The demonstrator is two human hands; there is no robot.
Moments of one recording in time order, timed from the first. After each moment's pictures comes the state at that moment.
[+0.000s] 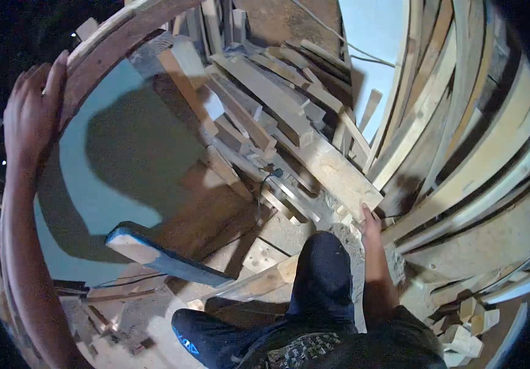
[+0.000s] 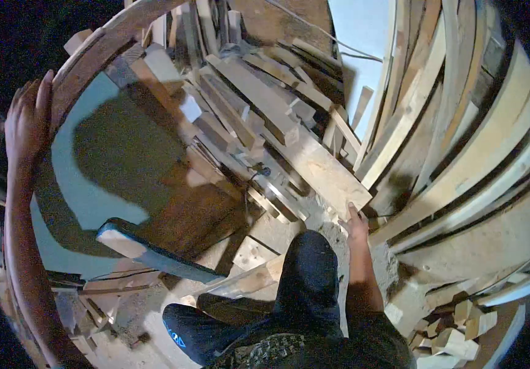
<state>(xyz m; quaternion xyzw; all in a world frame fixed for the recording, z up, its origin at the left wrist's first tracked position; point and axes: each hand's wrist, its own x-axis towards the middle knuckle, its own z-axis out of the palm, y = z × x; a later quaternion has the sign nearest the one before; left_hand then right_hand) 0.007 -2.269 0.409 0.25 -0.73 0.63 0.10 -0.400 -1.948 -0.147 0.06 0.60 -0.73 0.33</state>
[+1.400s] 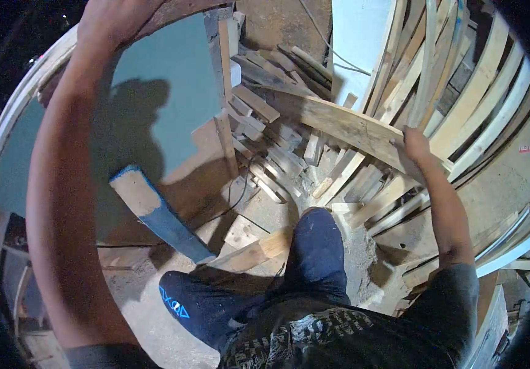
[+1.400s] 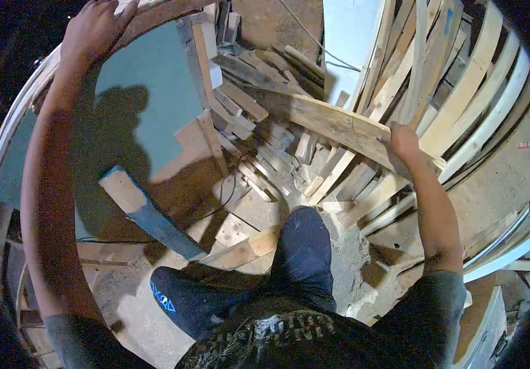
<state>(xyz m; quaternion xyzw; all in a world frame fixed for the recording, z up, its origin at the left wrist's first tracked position) -0.021 -2.206 0.405 0.41 -0.77 0.38 0.31 -0.507 -1.924 0.152 -0.47 0.87 0.04 -0.11</state>
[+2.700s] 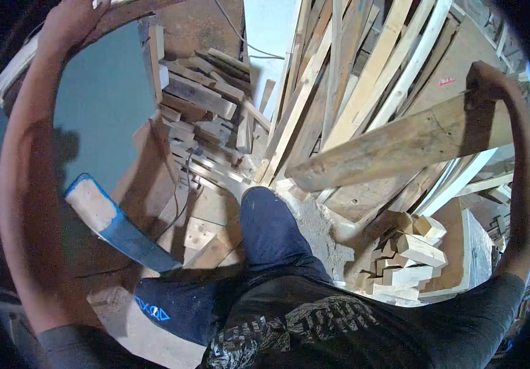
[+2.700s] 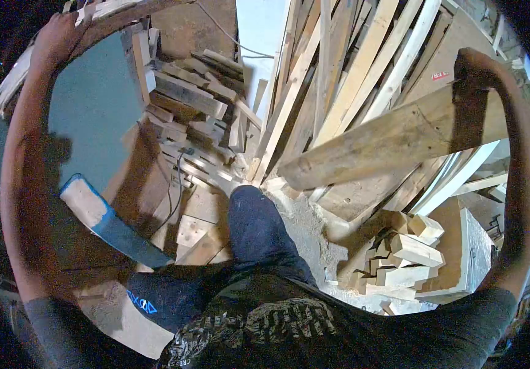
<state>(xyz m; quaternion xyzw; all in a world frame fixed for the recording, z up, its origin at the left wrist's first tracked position) -0.004 -2.270 0.404 0.34 -0.79 0.40 0.32 -0.420 -1.687 0.538 -0.34 0.89 0.27 -0.12</state>
